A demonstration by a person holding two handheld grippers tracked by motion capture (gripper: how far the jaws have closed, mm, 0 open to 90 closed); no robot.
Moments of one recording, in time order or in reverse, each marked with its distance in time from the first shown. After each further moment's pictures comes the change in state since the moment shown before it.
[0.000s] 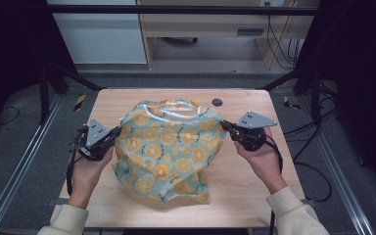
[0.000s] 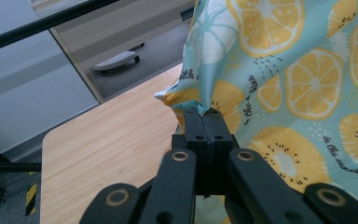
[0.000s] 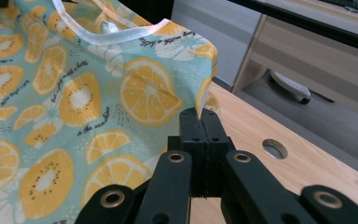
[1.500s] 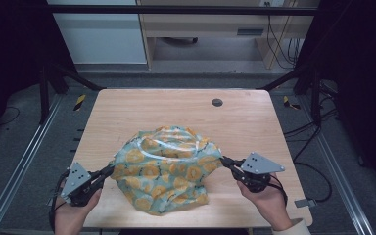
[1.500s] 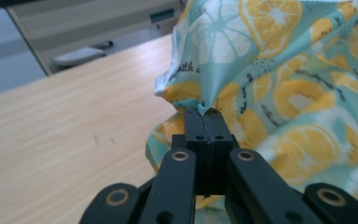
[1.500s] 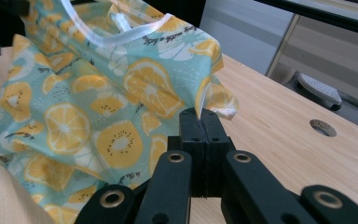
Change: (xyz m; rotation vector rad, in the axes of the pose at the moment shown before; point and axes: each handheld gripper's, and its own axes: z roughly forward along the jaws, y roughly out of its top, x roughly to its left) left arm -0.038 -0.074 -0.067 -0.024 -0.146 -0.077; right arm 0.061 -0.057 -0.050 -0.045 0.091 -0.010
